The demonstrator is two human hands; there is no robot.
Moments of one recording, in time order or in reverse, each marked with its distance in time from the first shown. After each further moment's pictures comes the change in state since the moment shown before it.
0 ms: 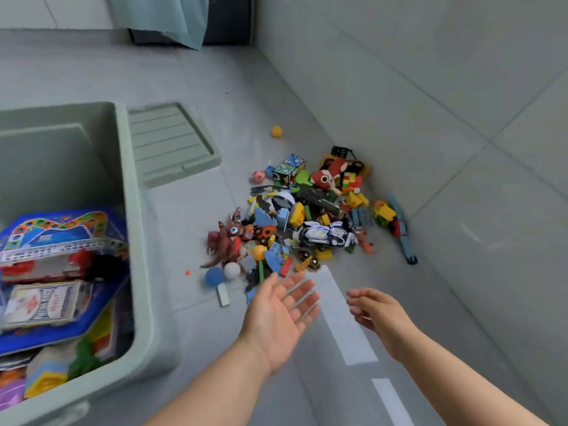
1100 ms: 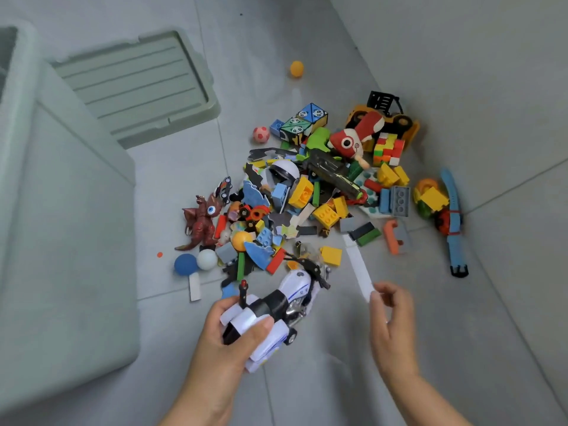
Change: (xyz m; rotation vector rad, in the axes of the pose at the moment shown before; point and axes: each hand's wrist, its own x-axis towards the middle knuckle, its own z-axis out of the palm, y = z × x) left_hand 0.067 -0.038 -0.012 0.444 0.388 0.355; right_hand 0.116 0.043 -0.033 -0.263 0.177 -0.693
